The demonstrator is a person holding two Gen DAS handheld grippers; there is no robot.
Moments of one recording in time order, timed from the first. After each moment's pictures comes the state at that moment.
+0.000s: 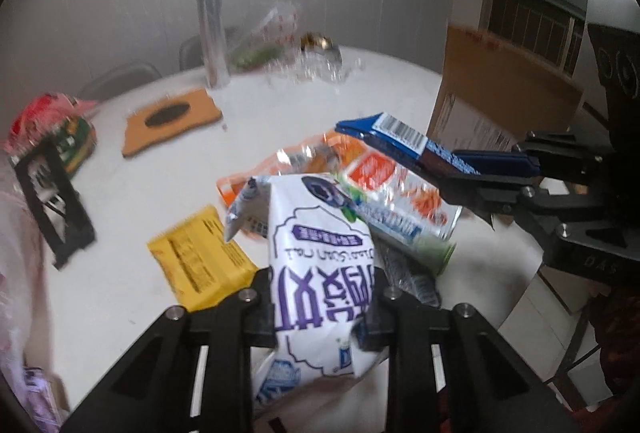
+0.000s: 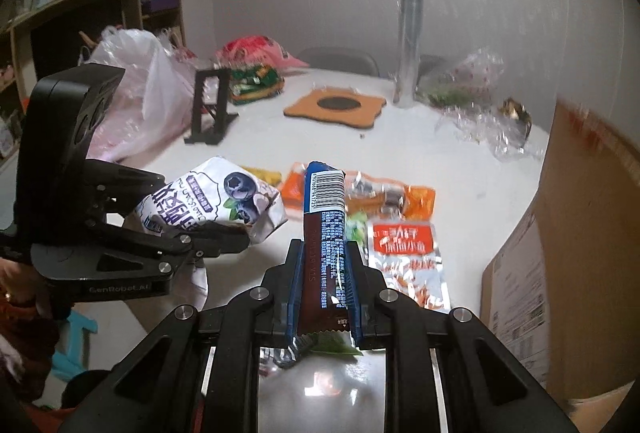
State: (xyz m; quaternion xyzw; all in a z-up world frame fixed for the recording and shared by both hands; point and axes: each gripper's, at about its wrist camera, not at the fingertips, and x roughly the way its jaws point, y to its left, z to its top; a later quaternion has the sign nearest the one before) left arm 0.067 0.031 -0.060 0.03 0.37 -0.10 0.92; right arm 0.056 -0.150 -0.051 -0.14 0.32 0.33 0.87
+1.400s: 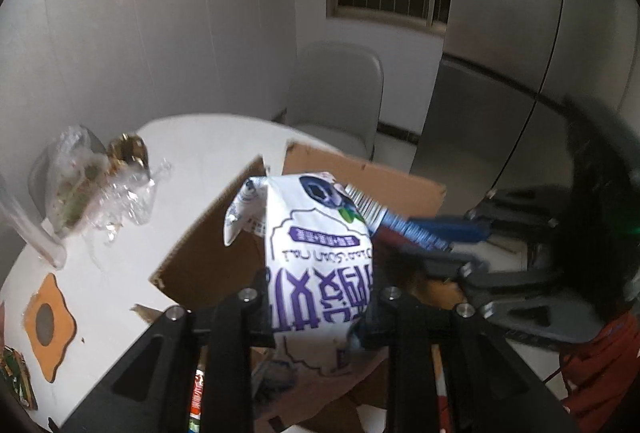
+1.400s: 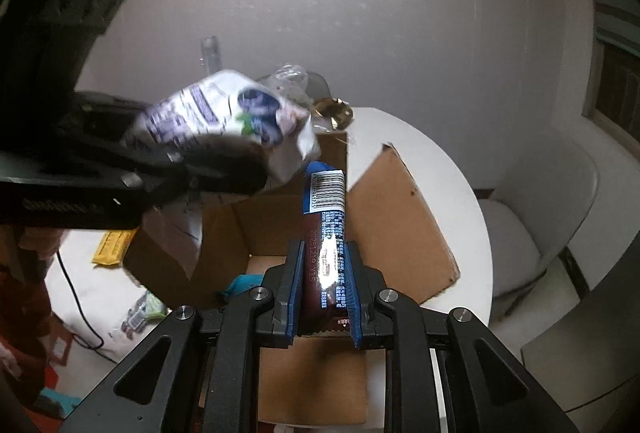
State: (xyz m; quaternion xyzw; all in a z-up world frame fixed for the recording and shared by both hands) left arm 0.201 -0.224 0.052 0.15 0.38 -0.33 0.85; right arm 0.070 -0.376 0.040 -0.05 0.33 0.13 0.93
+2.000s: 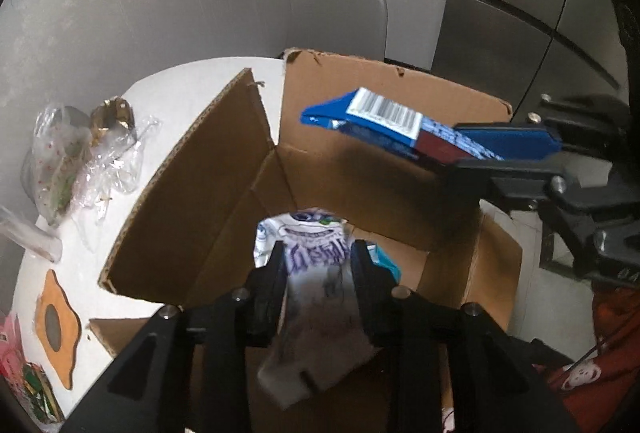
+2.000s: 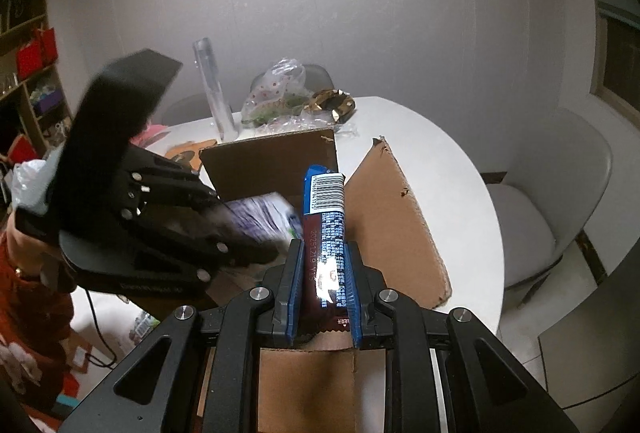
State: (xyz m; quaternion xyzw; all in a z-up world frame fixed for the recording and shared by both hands) left arm 0.227 -0.244 -0.005 0.22 0.44 -0.32 0.81; right arm 0.094 -0.389 0.040 -0.02 0.35 0.15 0.92
